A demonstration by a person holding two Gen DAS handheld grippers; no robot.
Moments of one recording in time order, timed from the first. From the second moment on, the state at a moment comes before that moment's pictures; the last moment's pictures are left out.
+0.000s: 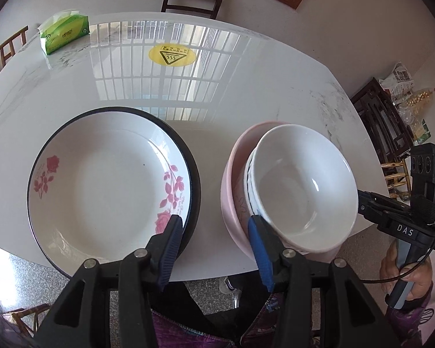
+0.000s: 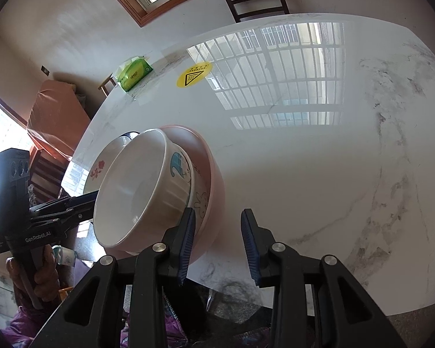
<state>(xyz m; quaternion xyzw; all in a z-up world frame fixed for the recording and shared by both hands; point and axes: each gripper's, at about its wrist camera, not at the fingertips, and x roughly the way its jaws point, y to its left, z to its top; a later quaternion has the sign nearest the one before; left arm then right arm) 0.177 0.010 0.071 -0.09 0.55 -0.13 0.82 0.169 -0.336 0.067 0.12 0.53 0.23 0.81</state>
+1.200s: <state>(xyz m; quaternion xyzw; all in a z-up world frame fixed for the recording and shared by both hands) 0.175 0.016 0.044 -0.22 0.61 -0.03 0.76 0.203 -0.308 0.066 0.04 0.62 0.23 0.75</state>
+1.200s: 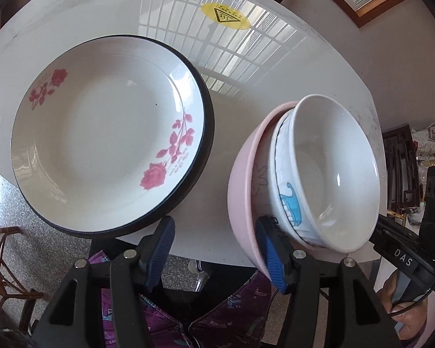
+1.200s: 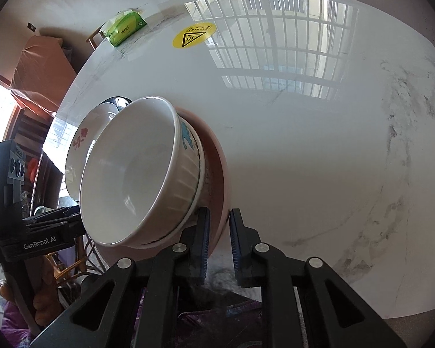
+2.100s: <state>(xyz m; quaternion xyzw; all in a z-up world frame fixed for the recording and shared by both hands) 0.166 0.005 0.048 -0.21 0.57 -0.08 0.79 0.197 -0.330 0.065 0.11 0.60 0.26 0.75</state>
